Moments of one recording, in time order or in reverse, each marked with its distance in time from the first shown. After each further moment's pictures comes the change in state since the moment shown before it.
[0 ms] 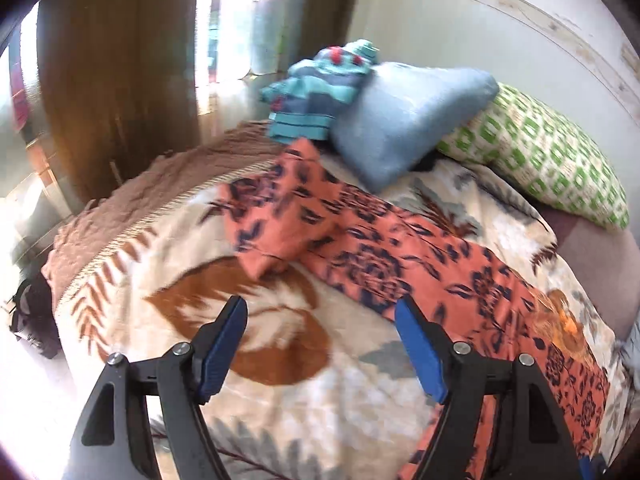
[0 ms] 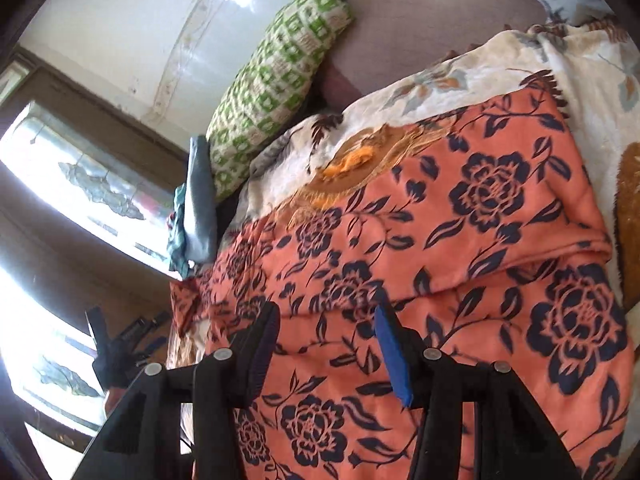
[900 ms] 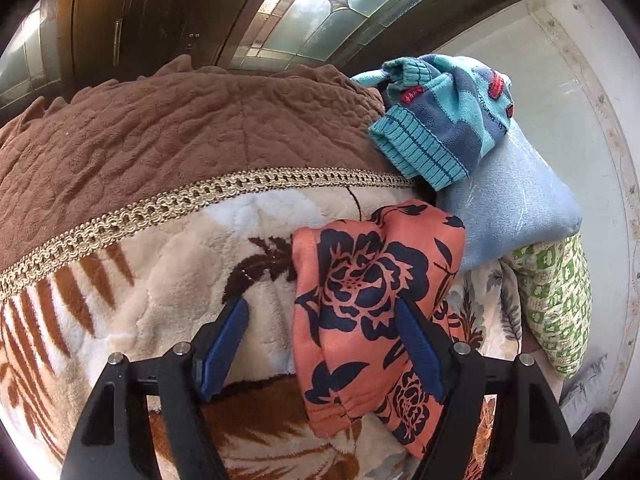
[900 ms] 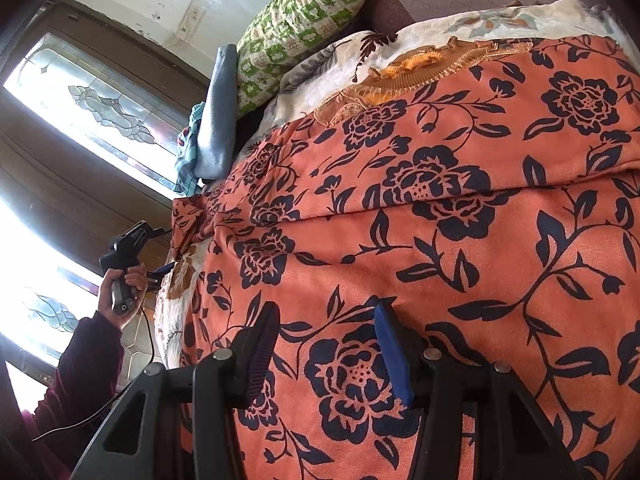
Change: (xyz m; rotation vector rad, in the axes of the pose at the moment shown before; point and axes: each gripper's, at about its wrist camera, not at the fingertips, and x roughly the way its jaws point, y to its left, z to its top) left arm 0.136 0.094 0.075 -0.452 0.267 -0.254; right arm 0.057 0.020 -0.042 -0.097 0.132 0.004
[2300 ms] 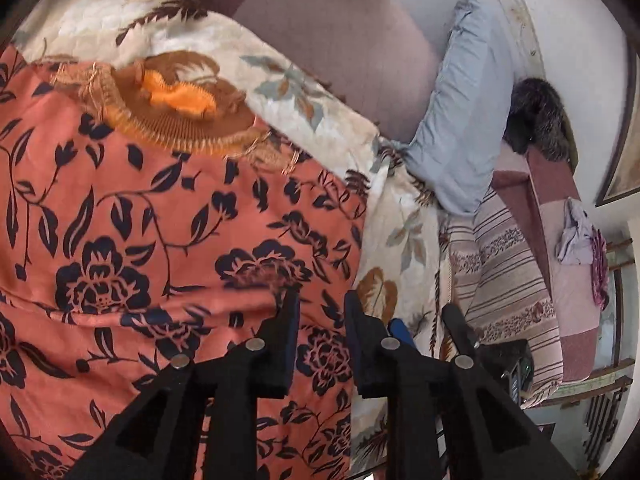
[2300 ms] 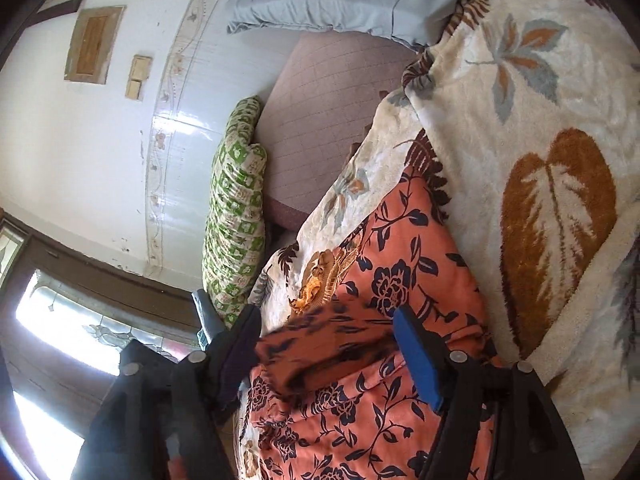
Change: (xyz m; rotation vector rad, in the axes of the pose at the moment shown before) left arm 0.035 -0.326 -0.431 0.711 0.679 -0.360; right arm -0.175 -0.146 0.055 0.552 -0.500 0.071
